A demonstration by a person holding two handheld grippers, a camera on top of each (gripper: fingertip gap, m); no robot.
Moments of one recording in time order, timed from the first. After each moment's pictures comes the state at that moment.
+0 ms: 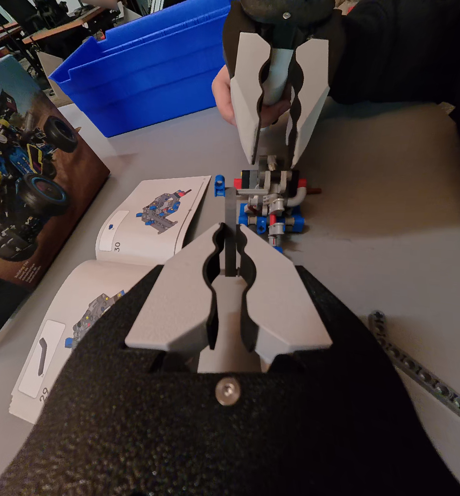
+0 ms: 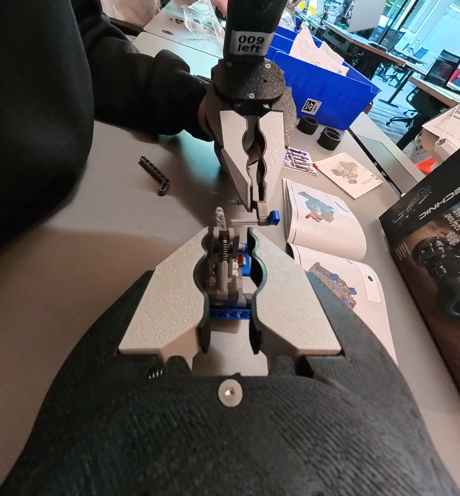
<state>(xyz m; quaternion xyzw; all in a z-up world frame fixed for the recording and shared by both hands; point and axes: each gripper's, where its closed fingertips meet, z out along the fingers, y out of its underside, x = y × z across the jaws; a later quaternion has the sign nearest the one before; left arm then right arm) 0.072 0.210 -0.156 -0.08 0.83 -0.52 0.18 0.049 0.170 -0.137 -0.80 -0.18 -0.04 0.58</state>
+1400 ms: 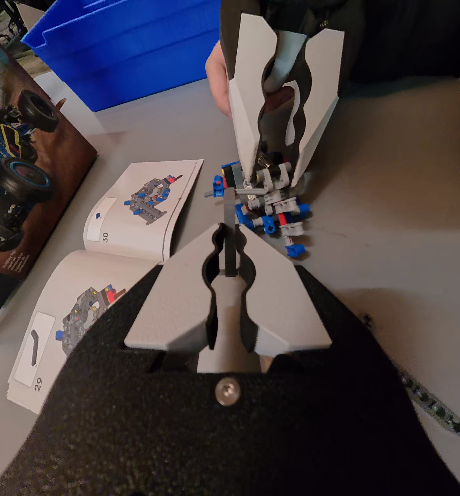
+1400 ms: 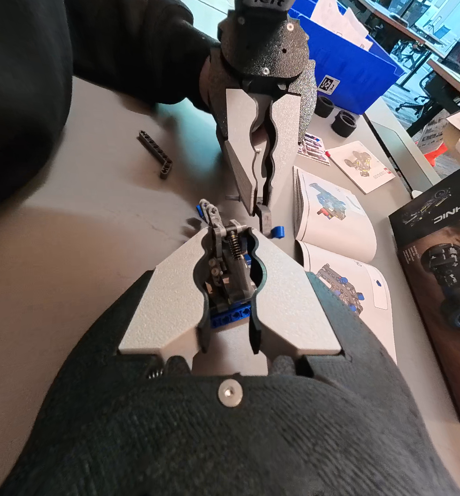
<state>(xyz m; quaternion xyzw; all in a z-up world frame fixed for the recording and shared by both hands) 0.068 0.204 -0.166 -0.10 0.86 -0.47 0.18 0.042 0.181 -0.154 -0.82 -0.21 -0.06 0.53</state>
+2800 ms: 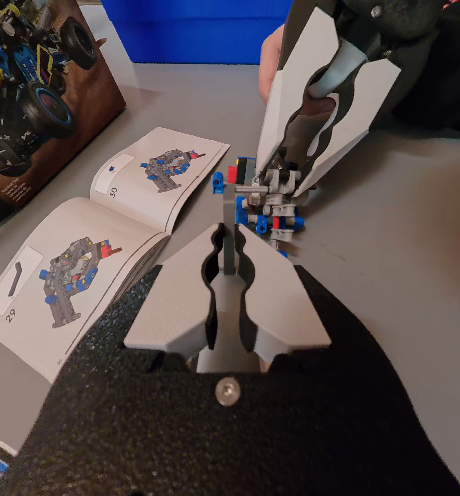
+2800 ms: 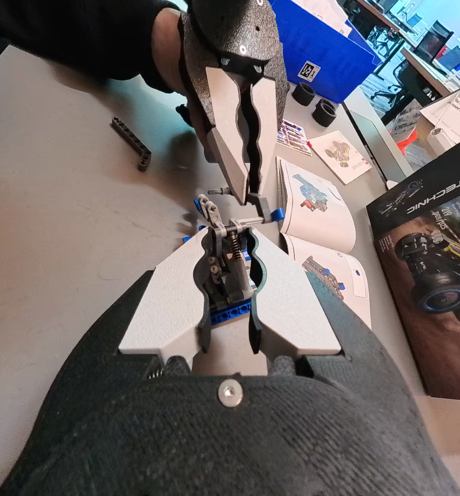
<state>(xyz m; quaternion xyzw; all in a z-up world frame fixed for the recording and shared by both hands) 0.071 0.214 -0.167 -0.24 0.83 -0.47 0.17 0.054 0.184 -0.155 -0.83 -0.19 -0.11 0.52</state>
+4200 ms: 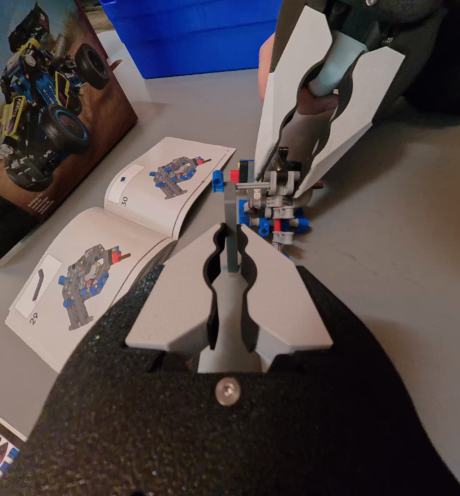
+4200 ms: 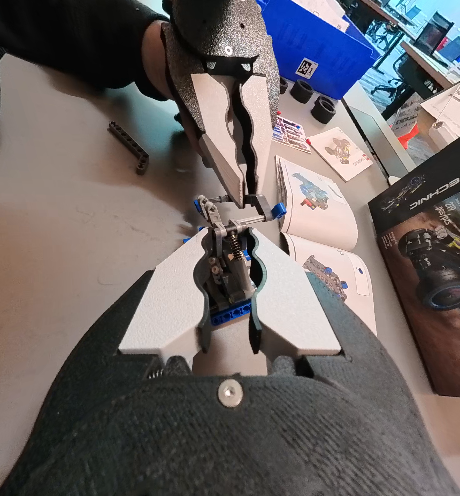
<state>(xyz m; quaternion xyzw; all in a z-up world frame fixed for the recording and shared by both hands) 0.073 0.213 -0.166 -0.22 0.83 -0.46 0.22 0.054 0.186 -0.155 -0.83 -0.18 -0.10 0.52</state>
